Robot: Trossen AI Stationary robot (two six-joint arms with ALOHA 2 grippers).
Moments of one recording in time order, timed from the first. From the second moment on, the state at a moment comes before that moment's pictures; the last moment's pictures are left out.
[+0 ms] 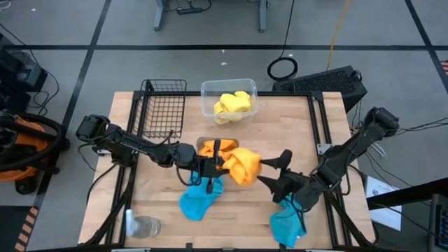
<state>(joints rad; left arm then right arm) -0.23 1.57 0.93 0.62 -0.05 0.46 0.71 1.28 0.88 -0.20 1.02 -0.27</state>
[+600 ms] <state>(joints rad) -0.23 1.57 0.93 0.65 0.13 0.45 0.64 1.49 0.88 0.60 0.92 -1.06</state>
